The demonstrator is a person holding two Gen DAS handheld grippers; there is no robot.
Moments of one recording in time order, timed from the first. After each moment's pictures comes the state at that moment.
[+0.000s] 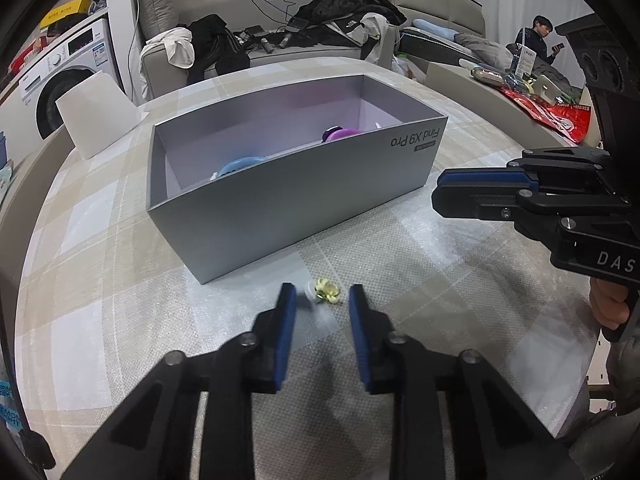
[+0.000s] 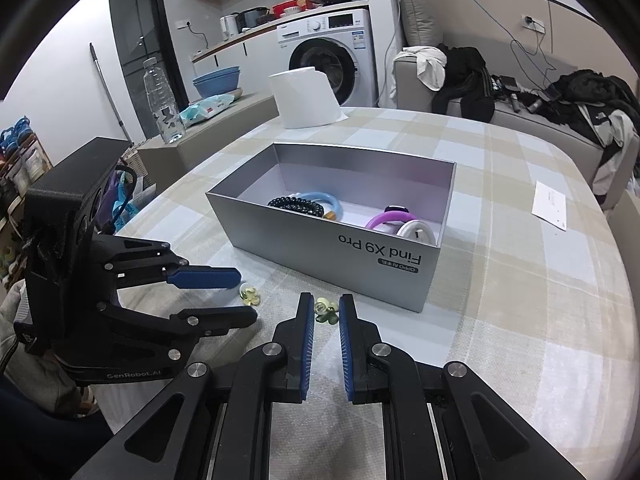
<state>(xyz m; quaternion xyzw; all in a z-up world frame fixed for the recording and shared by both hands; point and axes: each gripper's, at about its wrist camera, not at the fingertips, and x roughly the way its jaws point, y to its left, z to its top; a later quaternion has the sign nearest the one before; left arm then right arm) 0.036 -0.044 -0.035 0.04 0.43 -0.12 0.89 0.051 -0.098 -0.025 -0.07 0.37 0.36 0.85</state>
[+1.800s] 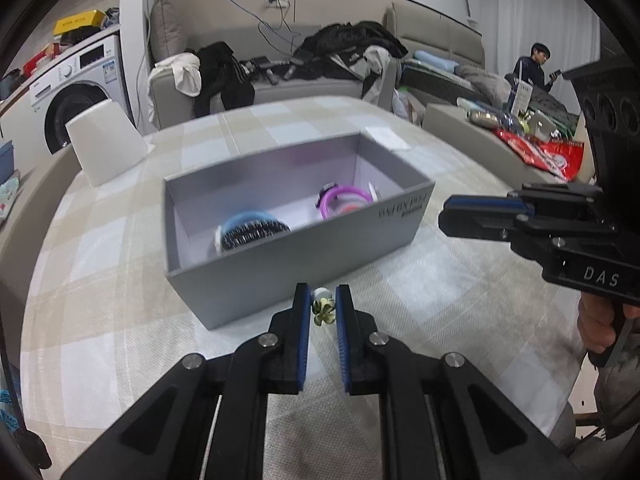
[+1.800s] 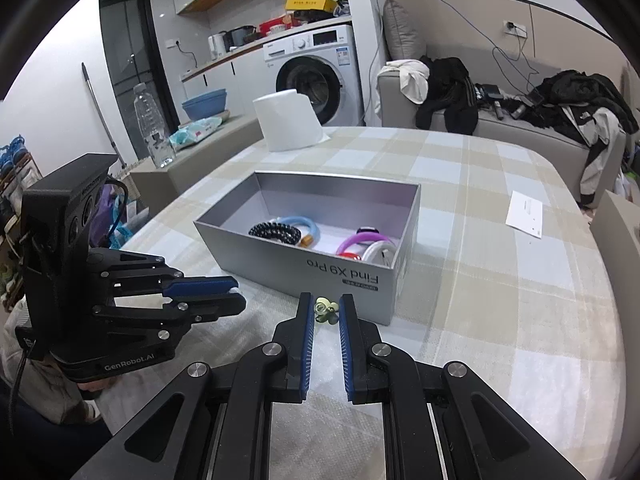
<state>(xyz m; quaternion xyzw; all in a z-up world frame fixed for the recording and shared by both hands) 0.036 -0.047 -0.005 0.02 0.37 -0.11 0.92 0.055 -0.120 -0.007 -0.04 0.34 0.35 0.87</state>
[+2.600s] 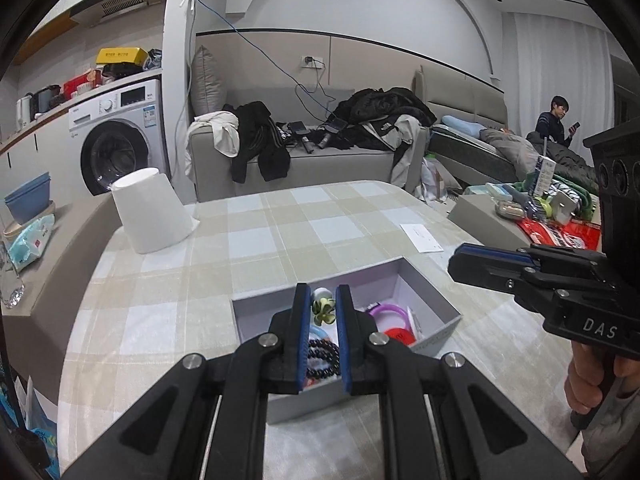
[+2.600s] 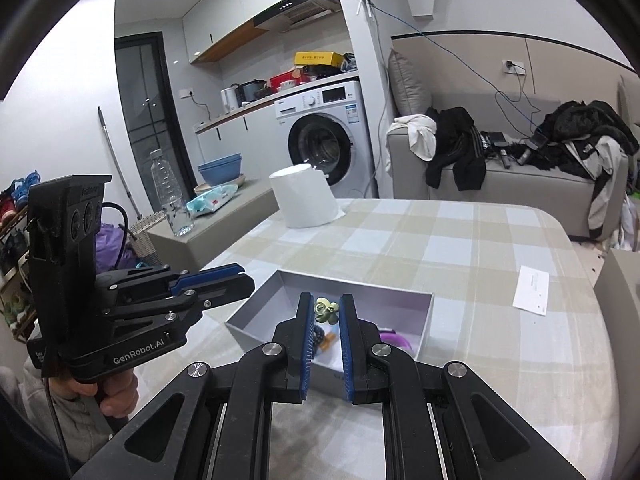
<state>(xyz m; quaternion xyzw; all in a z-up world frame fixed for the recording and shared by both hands) 0.060 -0.026 0.039 0.00 0.27 -0.06 0.96 0.073 -0.108 0.045 0.01 0.26 0.37 0.89</state>
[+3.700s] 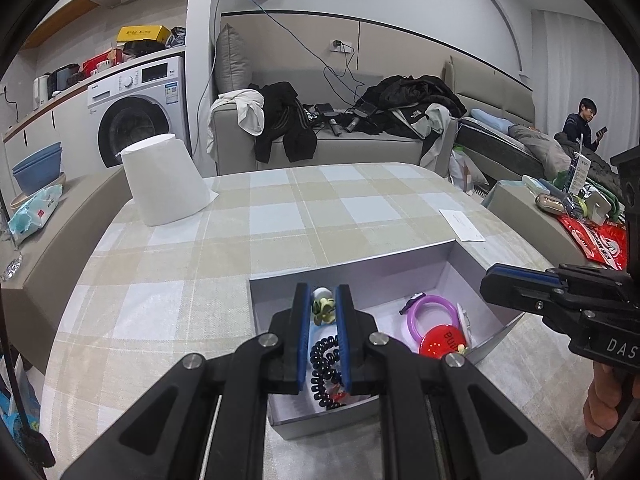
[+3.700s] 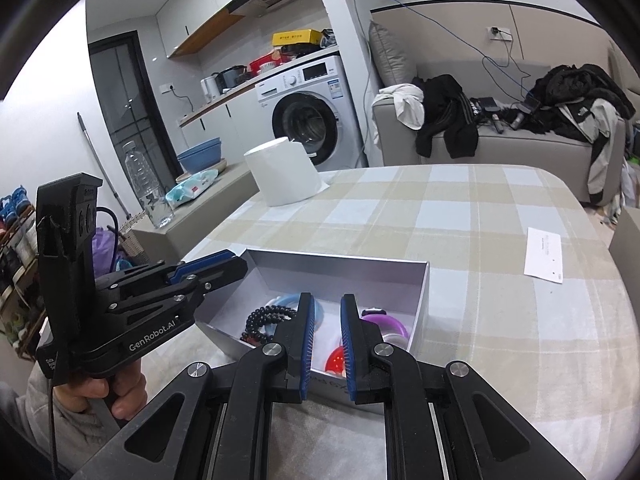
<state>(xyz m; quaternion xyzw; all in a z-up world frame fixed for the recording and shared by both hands) 0.078 -0.016 0.010 -0.02 0.30 -0.02 0.95 0.098 -0.104 0.009 0.02 0.31 0.35 0.88</state>
